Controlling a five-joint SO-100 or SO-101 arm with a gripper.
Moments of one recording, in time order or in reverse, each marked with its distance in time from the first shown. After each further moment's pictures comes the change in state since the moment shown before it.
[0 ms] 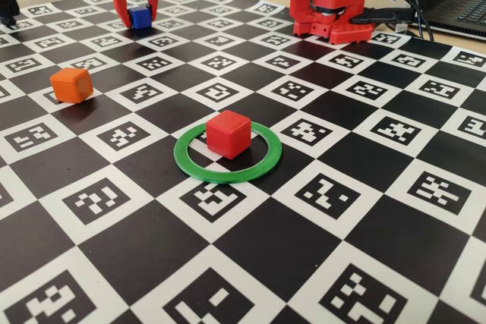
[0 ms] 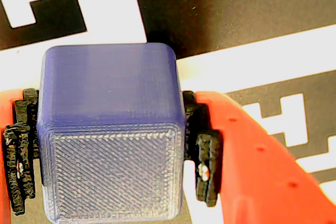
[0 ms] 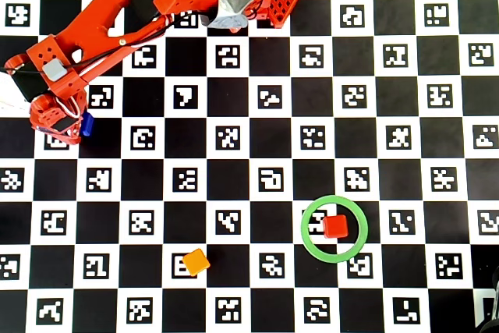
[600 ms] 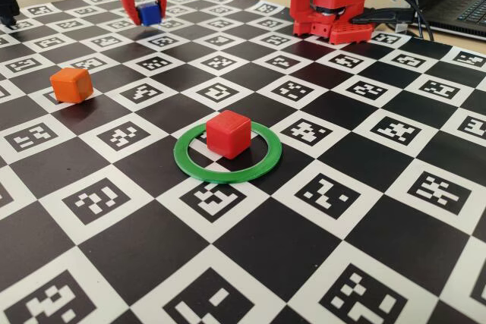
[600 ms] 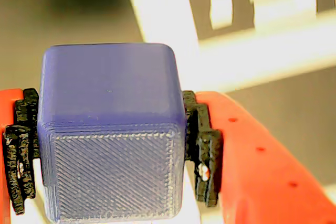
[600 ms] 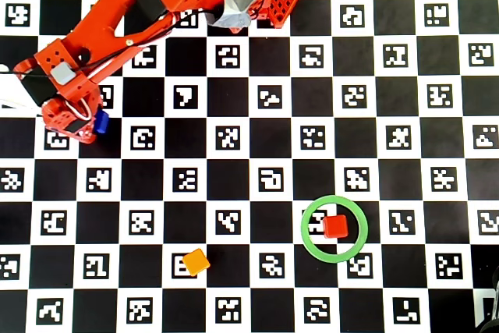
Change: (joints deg) arm -5.8 14.3 12.9 4.7 6.0
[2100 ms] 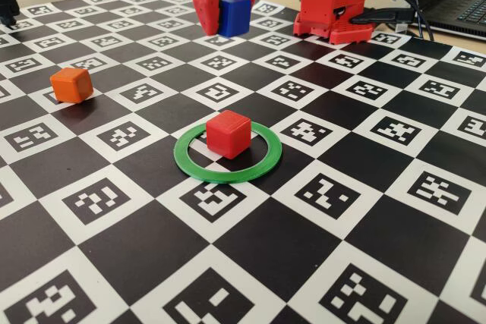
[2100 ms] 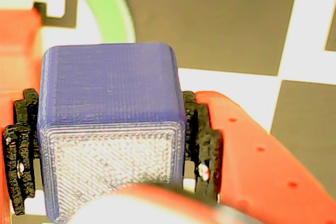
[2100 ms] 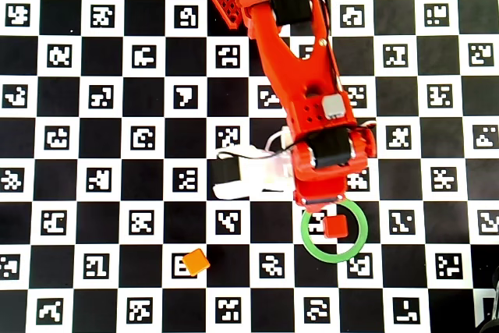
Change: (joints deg) arm -65.6 2.2 -13.0 6.8 46.7
